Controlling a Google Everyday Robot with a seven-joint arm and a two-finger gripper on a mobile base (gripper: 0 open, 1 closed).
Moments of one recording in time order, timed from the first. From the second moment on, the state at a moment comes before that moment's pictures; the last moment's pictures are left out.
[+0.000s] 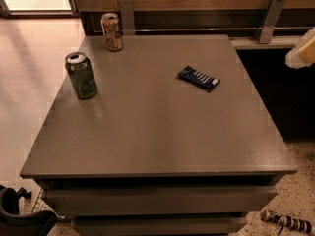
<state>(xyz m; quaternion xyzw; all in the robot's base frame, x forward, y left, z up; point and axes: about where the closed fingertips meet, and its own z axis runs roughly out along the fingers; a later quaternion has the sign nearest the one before) 0.464 -0.224 1.097 -0.53 0.74 -0.04 0.42</state>
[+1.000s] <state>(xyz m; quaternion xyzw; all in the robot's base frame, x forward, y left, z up) 0.497 -0.215 1.054 -0.50 0.74 0.05 0.44</state>
